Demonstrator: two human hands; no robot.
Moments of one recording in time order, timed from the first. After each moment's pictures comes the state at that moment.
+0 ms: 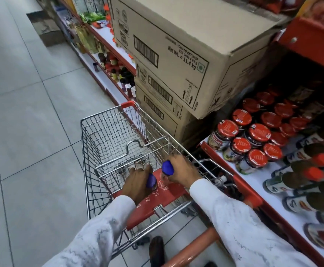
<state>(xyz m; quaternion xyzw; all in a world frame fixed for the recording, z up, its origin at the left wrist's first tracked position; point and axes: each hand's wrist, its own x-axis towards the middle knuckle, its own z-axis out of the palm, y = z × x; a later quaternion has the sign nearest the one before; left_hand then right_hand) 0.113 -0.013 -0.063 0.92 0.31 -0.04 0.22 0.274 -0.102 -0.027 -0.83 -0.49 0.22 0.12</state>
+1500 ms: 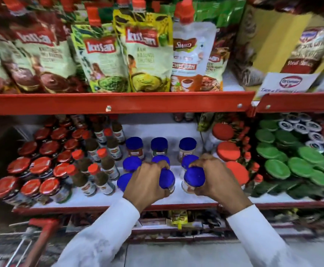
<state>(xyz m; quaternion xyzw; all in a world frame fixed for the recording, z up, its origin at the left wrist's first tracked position) 0.353 -0.496 0.104 0.96 -0.20 -0.02 0.19 0.324 -0.701 0.130 -0.98 -0.05 0.03 0.18</state>
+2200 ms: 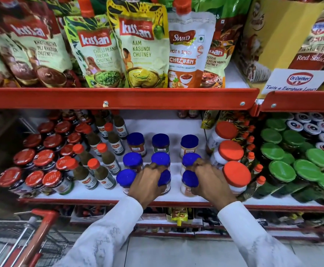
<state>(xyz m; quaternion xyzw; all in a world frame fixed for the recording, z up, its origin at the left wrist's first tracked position) 0.364 -0.503 0.047 0.97 -0.18 -0.03 0.18 0.347 -0.706 0.065 -0.99 -0.08 0.05 0.09</state>
